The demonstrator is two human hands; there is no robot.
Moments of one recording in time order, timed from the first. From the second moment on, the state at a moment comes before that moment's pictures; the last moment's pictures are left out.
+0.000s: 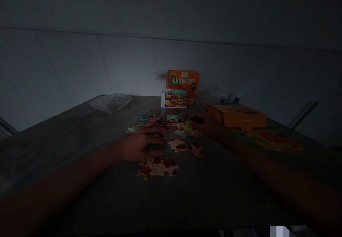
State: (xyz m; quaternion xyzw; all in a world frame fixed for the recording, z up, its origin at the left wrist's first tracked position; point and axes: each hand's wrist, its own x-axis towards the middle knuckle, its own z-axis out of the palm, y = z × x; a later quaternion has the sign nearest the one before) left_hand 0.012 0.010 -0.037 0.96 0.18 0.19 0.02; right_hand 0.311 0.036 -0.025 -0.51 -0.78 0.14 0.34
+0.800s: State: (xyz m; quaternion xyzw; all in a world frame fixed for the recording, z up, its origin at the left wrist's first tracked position) left_hand 0.018 0.001 -0.035 0.96 0.15 0.15 0.18; right_hand 0.283 -0.007 -0.035 -0.27 -0.91 0.30 0.10
